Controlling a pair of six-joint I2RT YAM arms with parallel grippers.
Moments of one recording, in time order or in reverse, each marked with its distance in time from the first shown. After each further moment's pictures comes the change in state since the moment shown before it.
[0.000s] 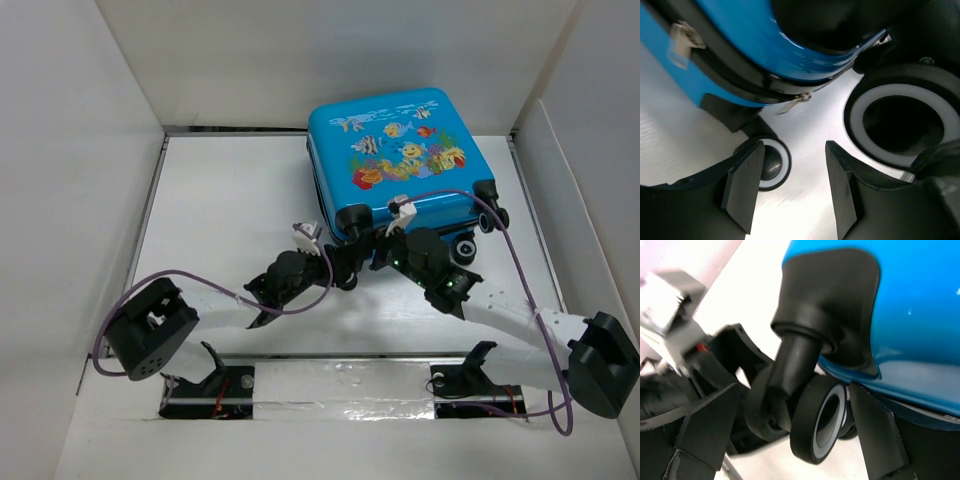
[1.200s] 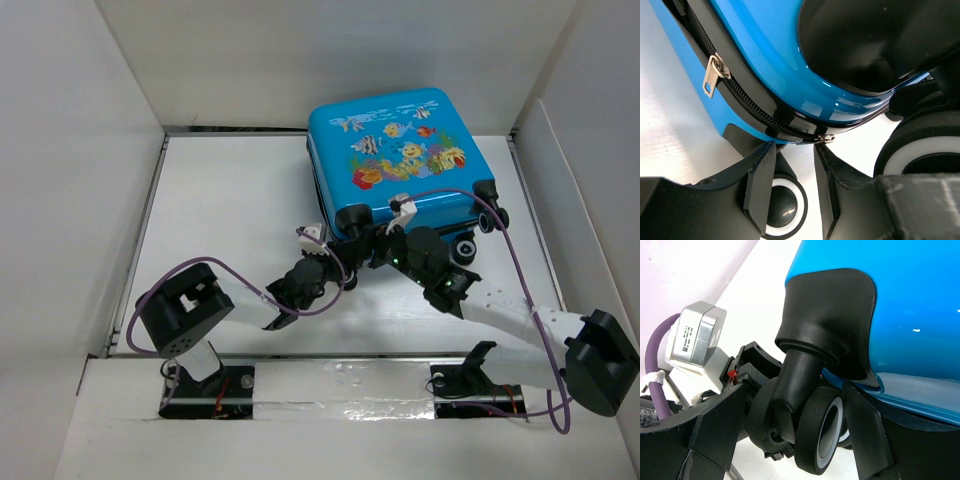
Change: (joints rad) left arm -0.117 0.224 0.072 0.209 -0.372 0.040; right arm -0.006 0.018 0.011 0.043 -0.002 0.038
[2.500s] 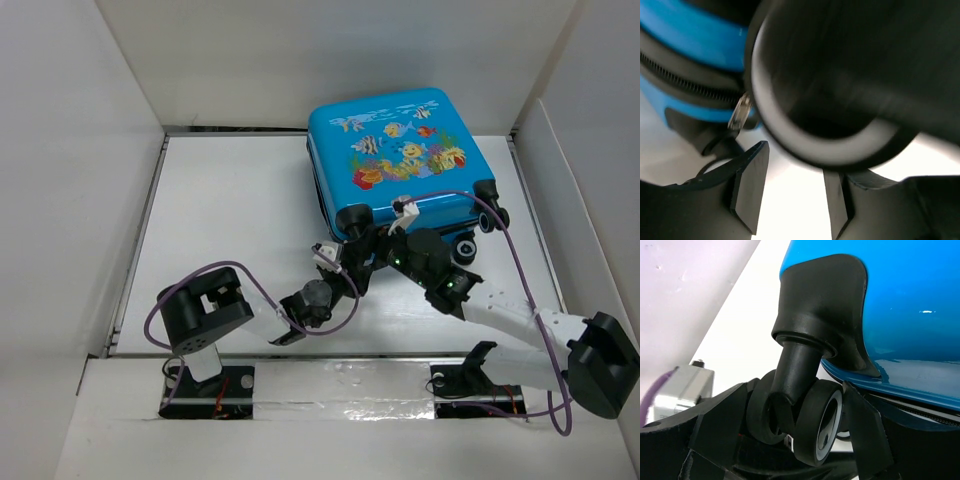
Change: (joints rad) left arm -0.164 0.099 -0.032 0.223 -0.093 0.097; right arm -0.002 -0.023 -0.017 -0.009 -0.001 0.073
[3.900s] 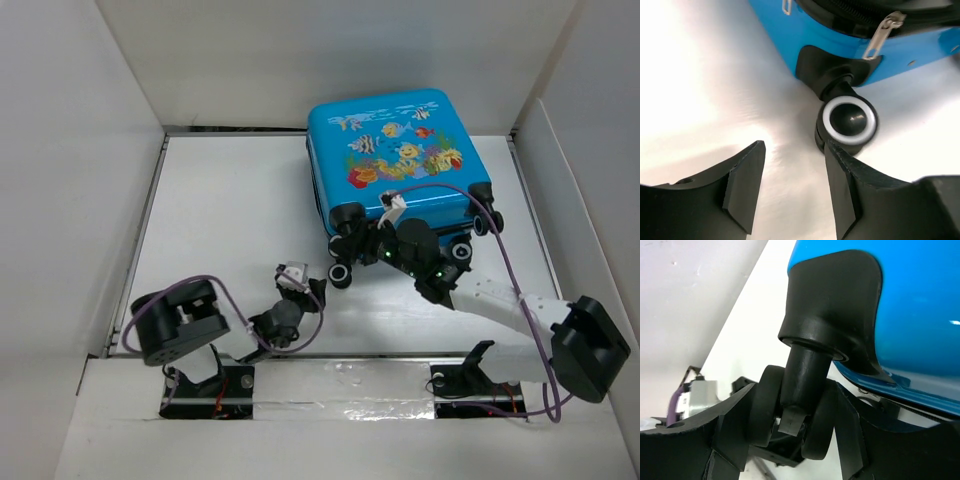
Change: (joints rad) left arm 0.000 -0.063 -0.246 0.054 -0.241 0.148; right arm -0.008 0.079 0.048 0.019 -0.076 0.059
